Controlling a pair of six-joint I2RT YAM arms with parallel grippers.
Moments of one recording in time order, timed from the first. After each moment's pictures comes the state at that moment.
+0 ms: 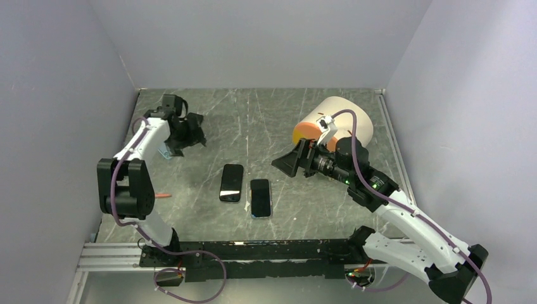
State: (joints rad) left arm -0.09 1.66 1.28 -0.79 0.08 -0.47; right arm 0.72 0.86 0.88 -0.26 -0.21 0.72
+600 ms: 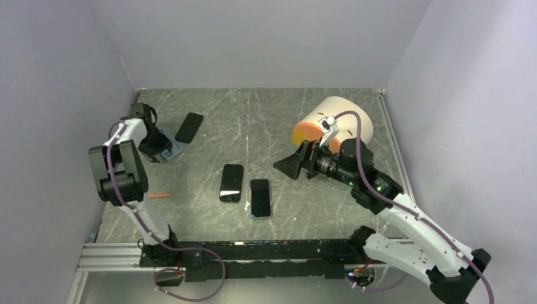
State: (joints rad) left arm 0.25 1.80 1.30 -0.72 -0.07 -0.56; right arm 0.72 0.83 0.89 -0.28 -0.24 0.68
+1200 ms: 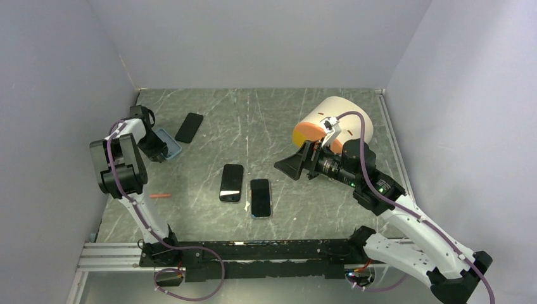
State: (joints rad) left arm 0.28 1.93 1.33 -0.67 -0.08 -0.52; right arm 0.72 0.81 0.89 -0.28 -0.24 0.70
